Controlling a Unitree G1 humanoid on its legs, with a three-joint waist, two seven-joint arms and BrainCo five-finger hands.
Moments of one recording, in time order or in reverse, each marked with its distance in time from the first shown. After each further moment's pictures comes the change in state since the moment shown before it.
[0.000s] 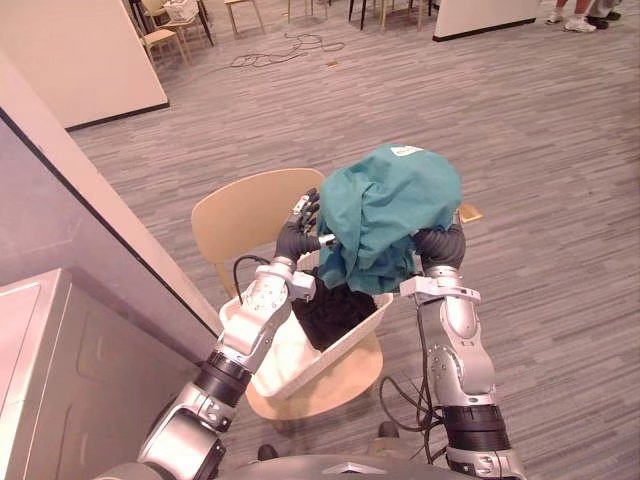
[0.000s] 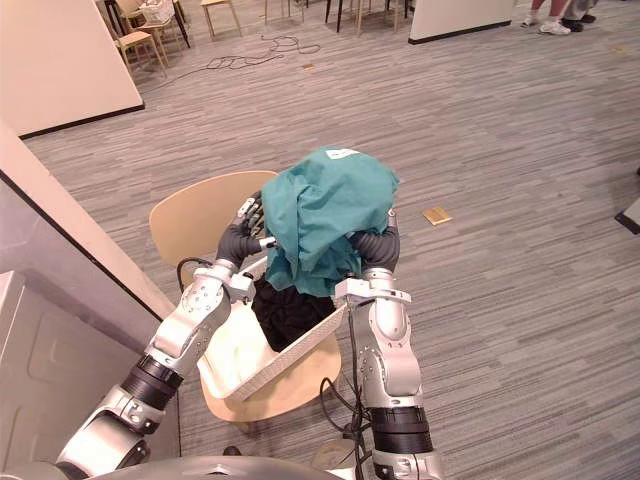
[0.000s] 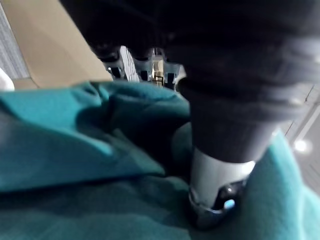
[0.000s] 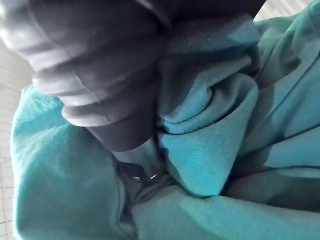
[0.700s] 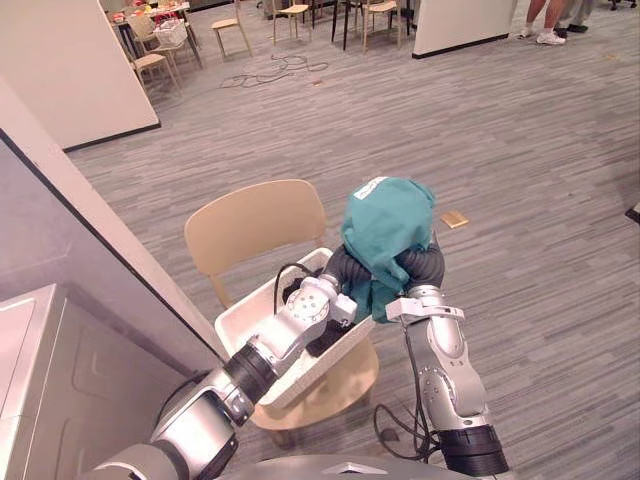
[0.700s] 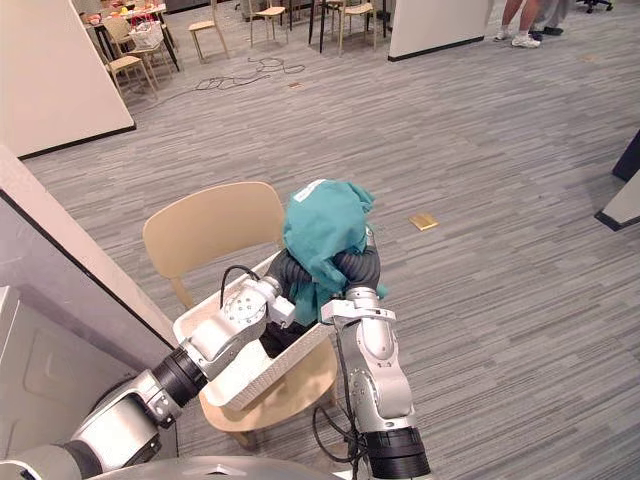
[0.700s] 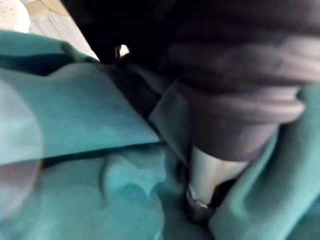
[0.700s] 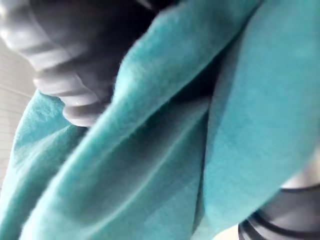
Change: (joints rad) left arm -0.086 -0.042 -0.233 0.146 -0.051 0.011 -0.040; right arm 0.081 -0.003 0.077 -0.025 0.033 -0.001 0.008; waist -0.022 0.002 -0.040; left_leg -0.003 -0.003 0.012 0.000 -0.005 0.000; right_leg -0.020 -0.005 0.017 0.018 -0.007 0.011
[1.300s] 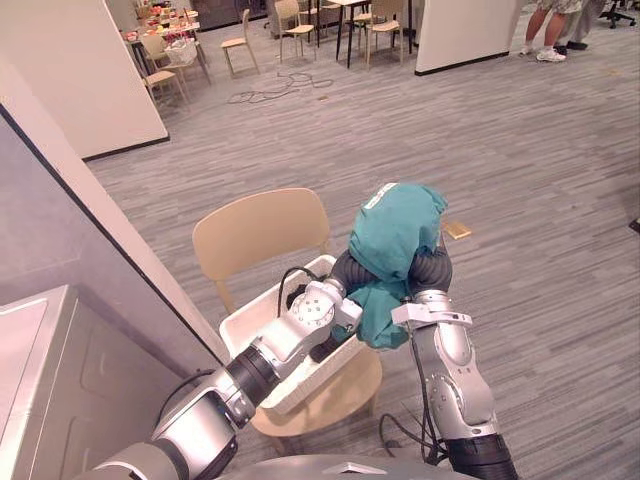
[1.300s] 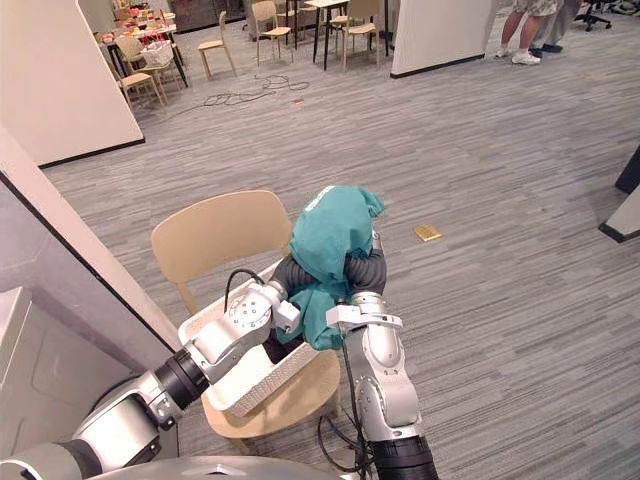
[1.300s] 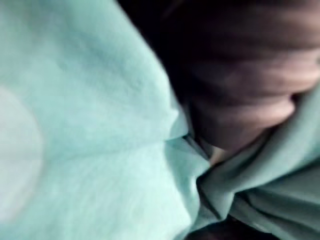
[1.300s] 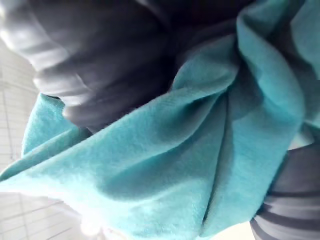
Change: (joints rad) left arm -0.001 0.000 -0.041 0.001 -0.038 0.012 0.032; right arm 0.047 -0.031 0.015 -0.040 0.020 -0.027 -0.009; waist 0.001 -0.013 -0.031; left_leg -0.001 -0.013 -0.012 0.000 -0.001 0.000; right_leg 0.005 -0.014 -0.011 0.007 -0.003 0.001
